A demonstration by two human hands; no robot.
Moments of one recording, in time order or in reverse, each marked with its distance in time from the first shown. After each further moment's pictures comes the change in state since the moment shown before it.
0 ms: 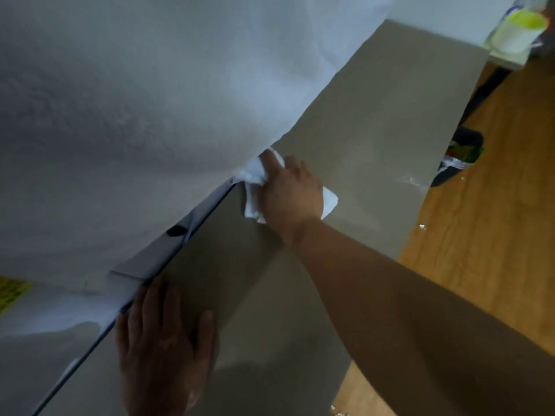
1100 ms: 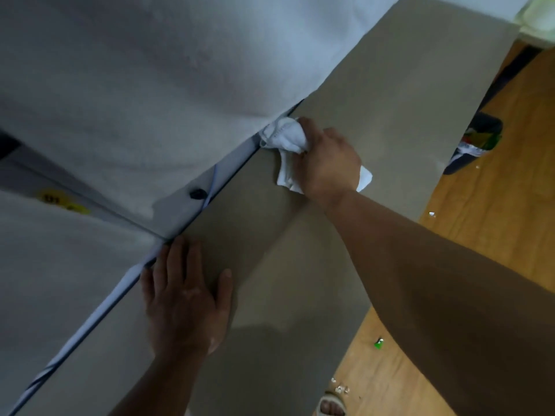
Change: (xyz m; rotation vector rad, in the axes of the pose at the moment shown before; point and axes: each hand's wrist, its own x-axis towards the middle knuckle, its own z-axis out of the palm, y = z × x) left_hand 0.005 -0.002 -0.006 0.023 -0.166 -0.038; right_hand -0.003 0.022 -0.009 0.008 0.058 0.055
